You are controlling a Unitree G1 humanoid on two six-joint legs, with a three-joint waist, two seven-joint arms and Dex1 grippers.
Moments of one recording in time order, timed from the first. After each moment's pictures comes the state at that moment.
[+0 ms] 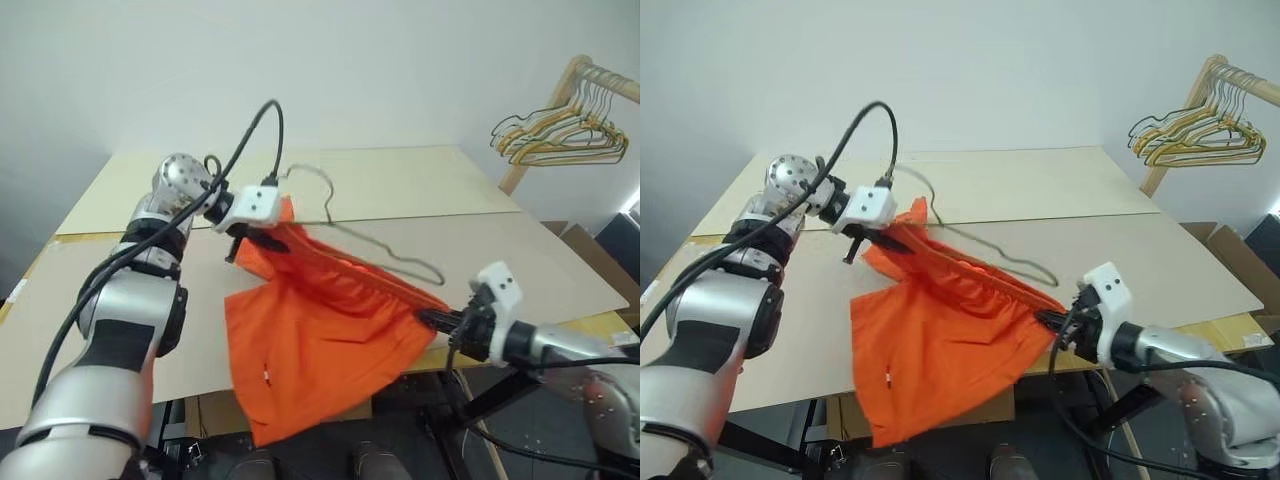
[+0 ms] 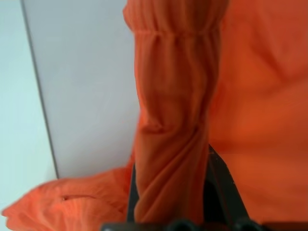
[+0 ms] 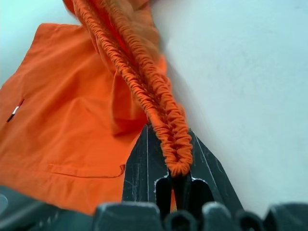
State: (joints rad) left arm -1.25 0.49 -0.22 1.24 0.23 -0.57 -1.59; right arm -0.05 -0.73 -0.31 -0.60 0.69 1.12 0.67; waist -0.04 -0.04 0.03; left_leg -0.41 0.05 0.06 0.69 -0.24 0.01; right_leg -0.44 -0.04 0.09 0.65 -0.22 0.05
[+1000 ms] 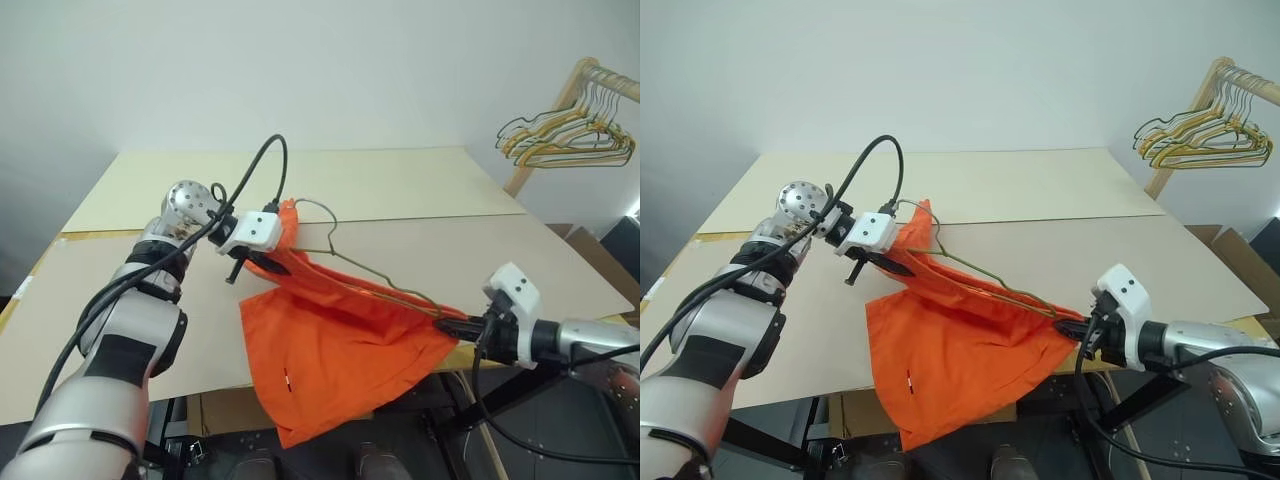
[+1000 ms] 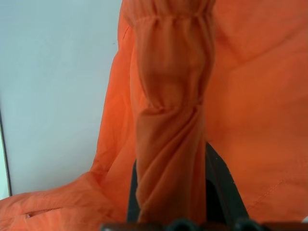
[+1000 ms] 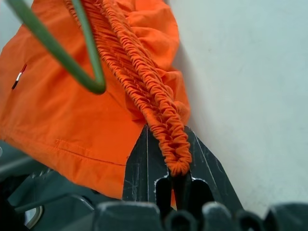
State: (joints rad) left arm -1.17 0.51 -0.39 1.17 0.02 -0.55 -1.61; right arm 0.01 -0.90 -0.25 -0.52 0.69 1.00 0.76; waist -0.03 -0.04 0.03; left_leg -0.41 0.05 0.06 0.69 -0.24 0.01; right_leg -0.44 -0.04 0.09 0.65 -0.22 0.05
